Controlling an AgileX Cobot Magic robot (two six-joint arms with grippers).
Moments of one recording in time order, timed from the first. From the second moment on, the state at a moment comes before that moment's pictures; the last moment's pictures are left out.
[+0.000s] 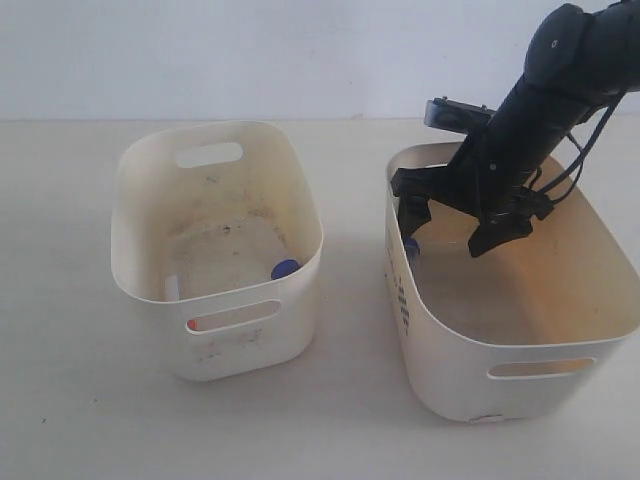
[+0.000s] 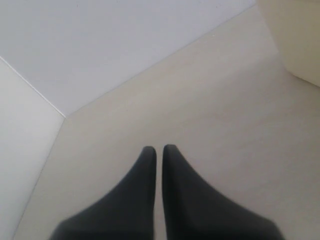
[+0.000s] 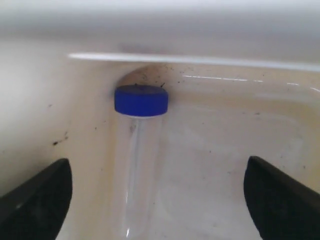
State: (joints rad) left arm -0.01 0.00 0.00 0.34 0.33 0.21; right arm 0.15 1.97 -1.33 0.41 0.86 -0.10
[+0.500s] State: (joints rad) left arm -0.01 0.00 0.00 0.34 0.33 0.21; right arm 0.15 1.96 -1.25 0.41 0.73 -0.12
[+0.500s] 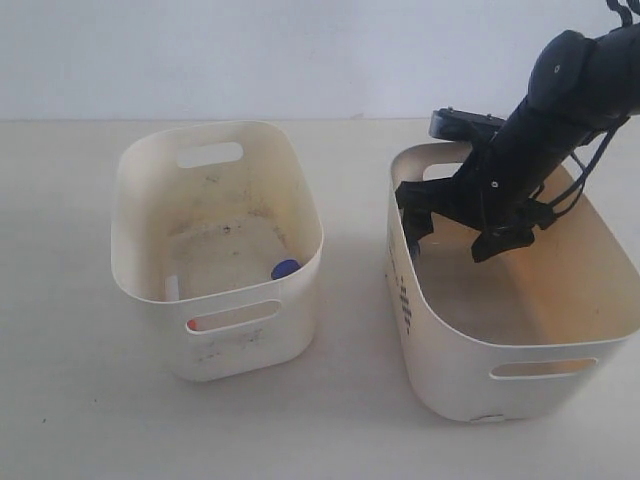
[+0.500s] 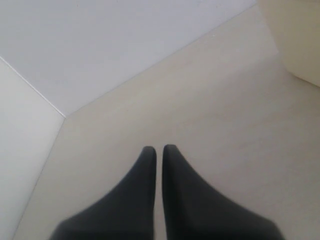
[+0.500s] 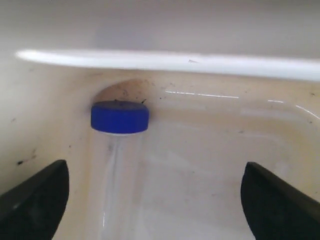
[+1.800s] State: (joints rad) left arm -0.01 0.00 0.00 0.34 0.33 0.21; right arm 0.15 1.90 -1.14 0.43 0.78 -0.11
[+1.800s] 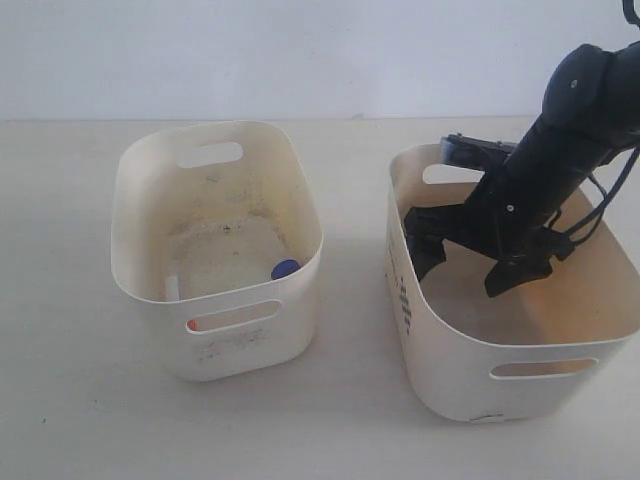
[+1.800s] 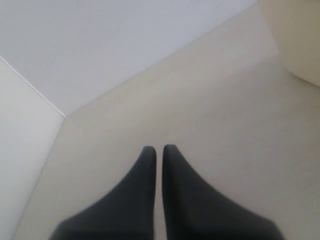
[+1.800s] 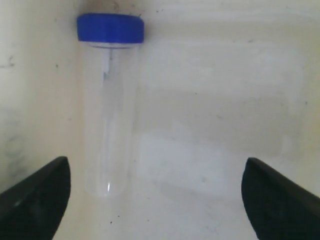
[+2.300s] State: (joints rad) left arm -0.01 0.00 0.00 0.34 0.33 0.21; right arm 0.23 1.95 -1.14 0.43 0.73 -0.08
